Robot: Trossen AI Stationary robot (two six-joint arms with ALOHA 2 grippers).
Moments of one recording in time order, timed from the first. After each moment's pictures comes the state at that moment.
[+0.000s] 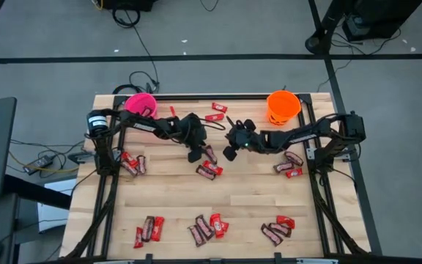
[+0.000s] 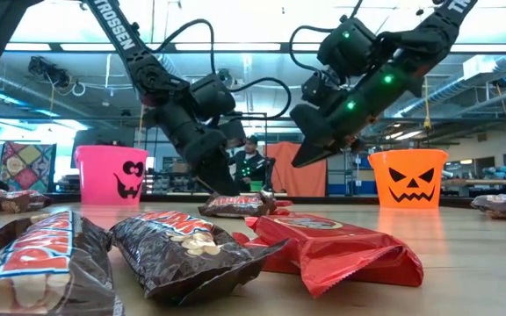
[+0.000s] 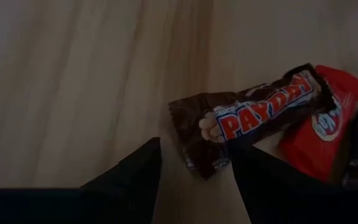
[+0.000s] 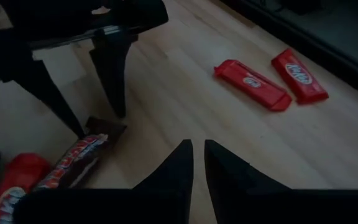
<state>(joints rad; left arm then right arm) 0.36 1.85 0.91 0.05 0.30 0.08 -0.13 1.64 0.74 0.21 0.42 0.30</state>
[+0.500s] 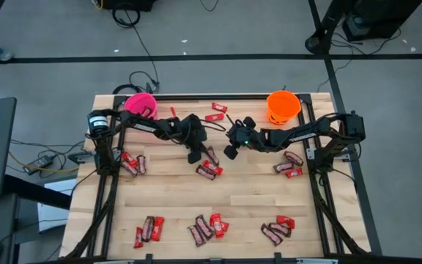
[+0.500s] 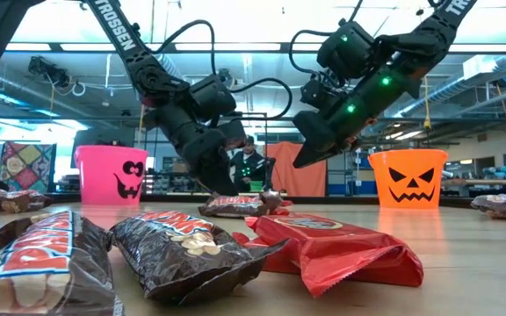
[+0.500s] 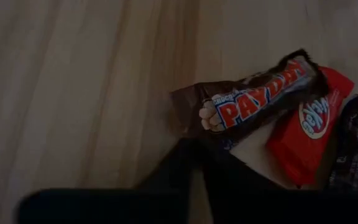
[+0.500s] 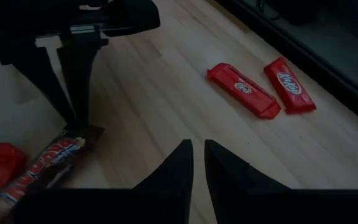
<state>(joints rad) 0.35 1.85 0.91 0.05 0.34 0.08 -0.16 1.64 0.74 0.21 0.42 0.21</state>
